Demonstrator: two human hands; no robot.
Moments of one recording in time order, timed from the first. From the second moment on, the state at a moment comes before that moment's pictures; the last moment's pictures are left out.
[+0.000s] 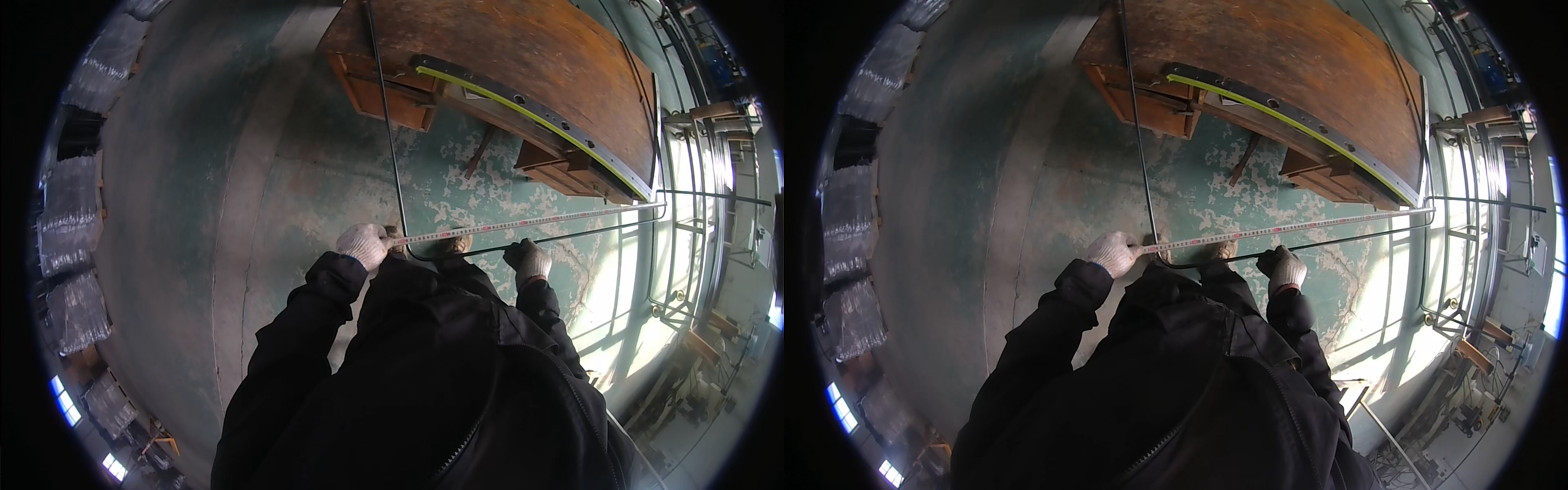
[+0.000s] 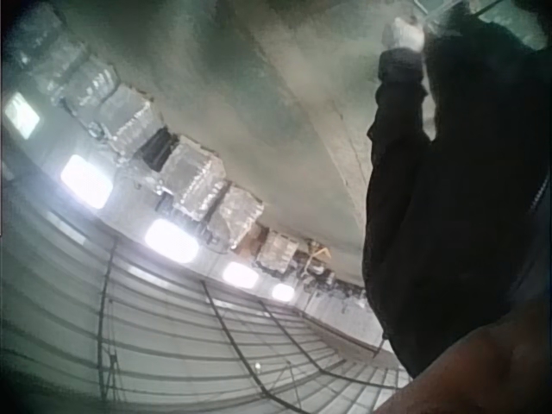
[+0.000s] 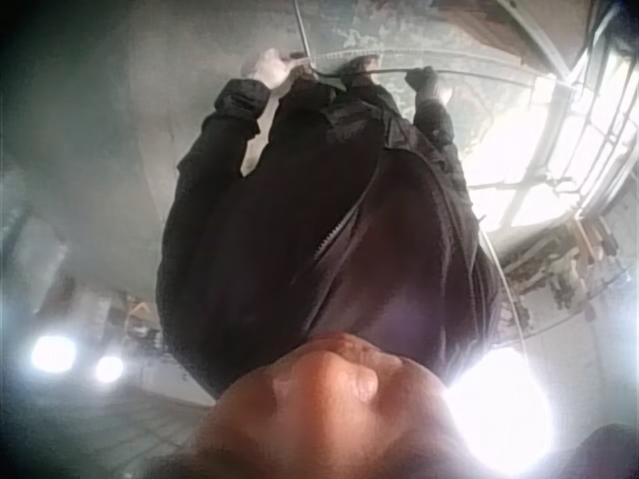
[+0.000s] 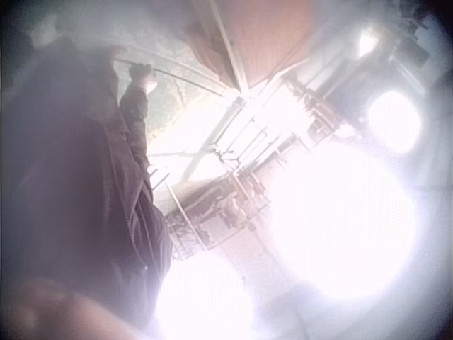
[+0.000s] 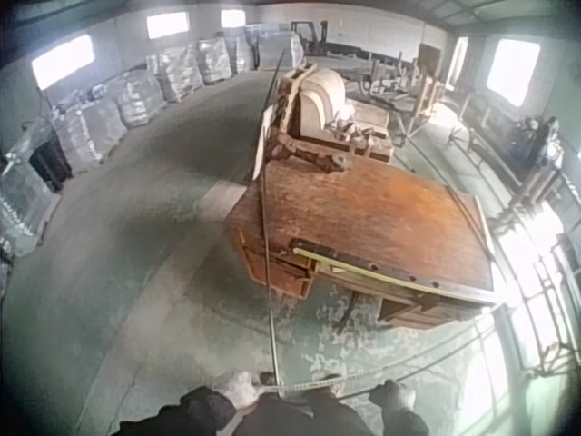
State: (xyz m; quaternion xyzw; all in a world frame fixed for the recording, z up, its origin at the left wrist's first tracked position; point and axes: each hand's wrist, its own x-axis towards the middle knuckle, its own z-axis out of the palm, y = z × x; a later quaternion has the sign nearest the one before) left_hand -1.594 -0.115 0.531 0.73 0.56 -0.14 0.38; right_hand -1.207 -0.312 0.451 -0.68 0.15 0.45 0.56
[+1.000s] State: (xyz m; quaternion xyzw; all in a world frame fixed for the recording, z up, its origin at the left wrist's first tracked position) left_hand -1.593 -0.115 0.531 0.72 0.56 -0.16 0.38; right_hand -1.184 -0.340 0.403 -0.83 -0.31 0.35 0.29
